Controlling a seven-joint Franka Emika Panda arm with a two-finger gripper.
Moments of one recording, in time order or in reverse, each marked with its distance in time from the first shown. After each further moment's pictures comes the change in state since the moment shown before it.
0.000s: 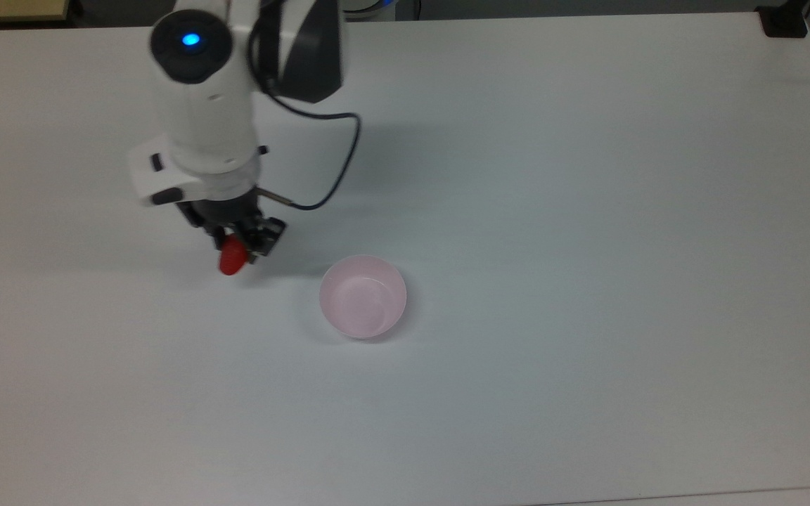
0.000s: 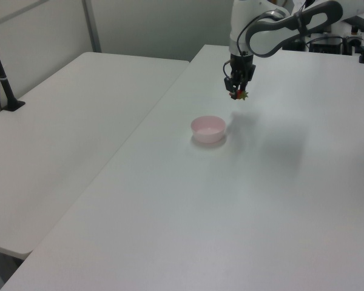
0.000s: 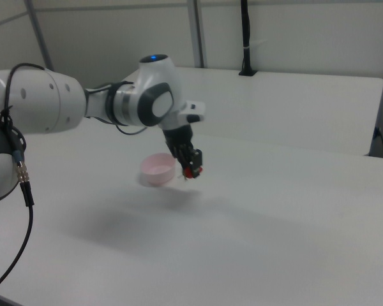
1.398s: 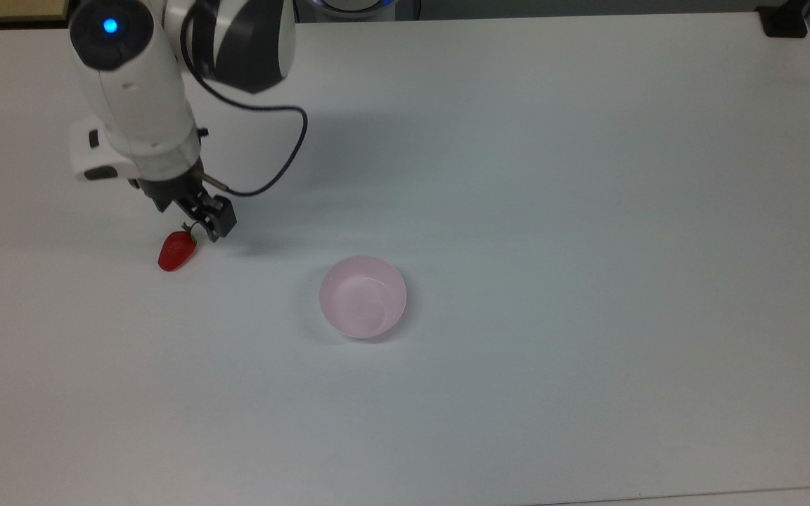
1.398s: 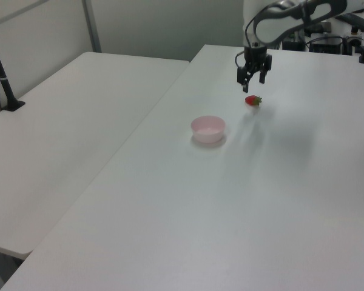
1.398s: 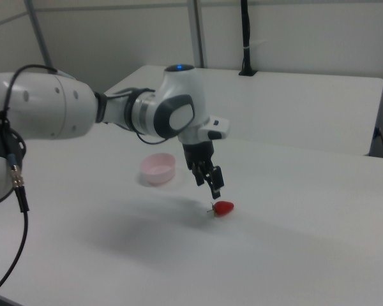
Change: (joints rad) arm 0.009 -0.011 -0.145 -0.029 0.086 -0.052 -0.037
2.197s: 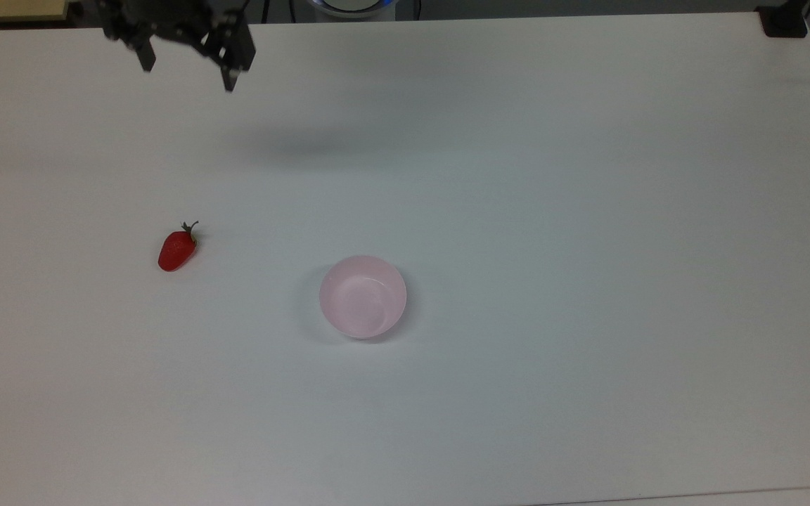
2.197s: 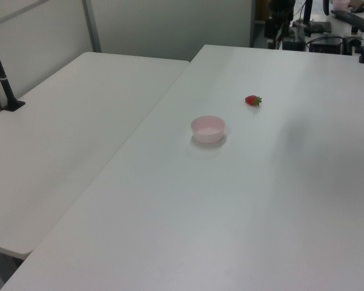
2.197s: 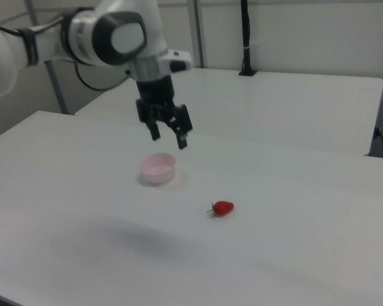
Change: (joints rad) arm 0.040 -0.332 0.000 0.007 0.010 -0.367 -0.280
